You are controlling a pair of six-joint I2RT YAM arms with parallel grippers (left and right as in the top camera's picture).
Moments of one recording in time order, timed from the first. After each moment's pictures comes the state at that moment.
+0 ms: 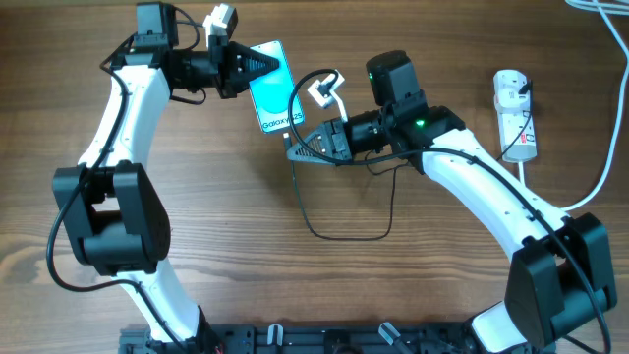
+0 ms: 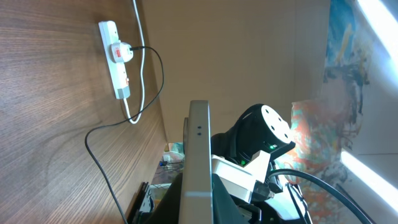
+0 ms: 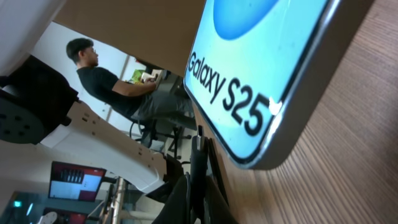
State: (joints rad) left arm 0.03 2.00 1.64 -0.72 1.52 -0.35; right arm 0.46 1.70 1.24 -0.31 -1.20 0.36
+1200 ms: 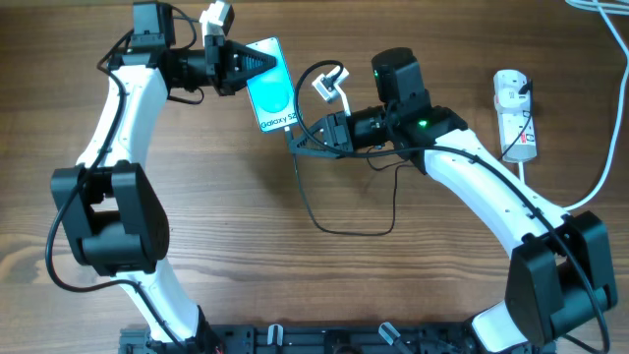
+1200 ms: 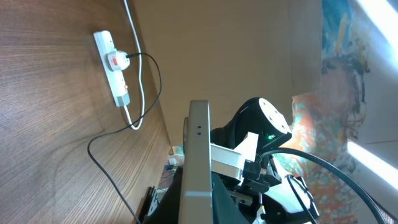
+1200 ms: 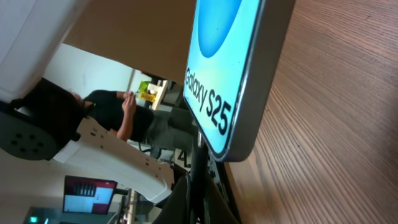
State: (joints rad) left arm 0.04 2.00 1.64 -0.71 1.54 -0.29; right arm 0.44 1.70 1.22 -0.20 -1.21 0.50
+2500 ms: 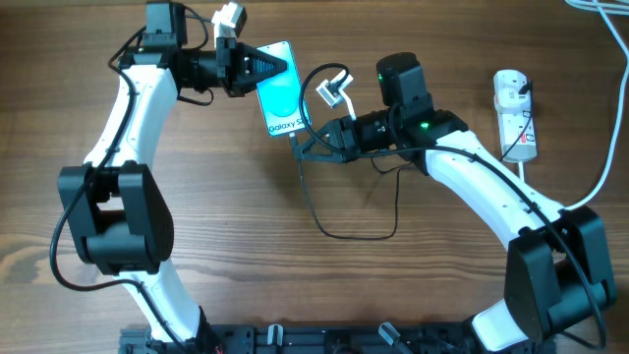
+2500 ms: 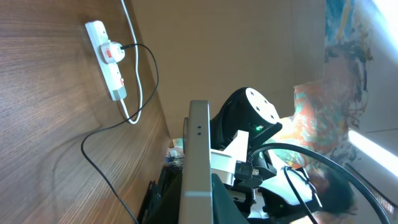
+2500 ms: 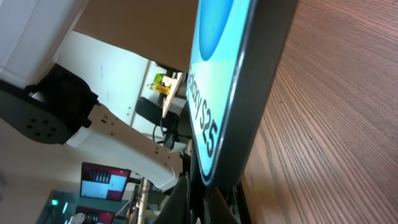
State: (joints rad) left arm 0.00 2.00 1.64 -0.71 1.54 -0.27; right arm 0.42 1.72 1.17 -0.17 -1.31 0.47
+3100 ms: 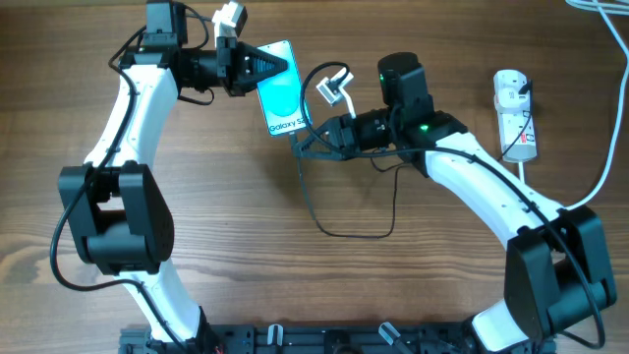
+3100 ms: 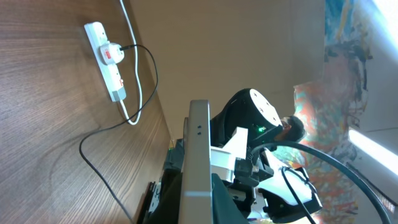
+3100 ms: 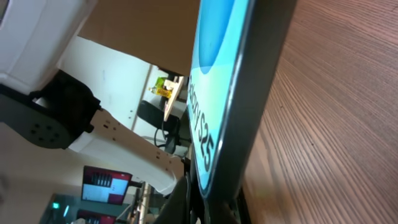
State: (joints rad) left arm -0.01 2.00 1.64 -0.70 1.54 -0.27; right arm 0.41 1.72 1.15 -0.07 -1.31 0.55
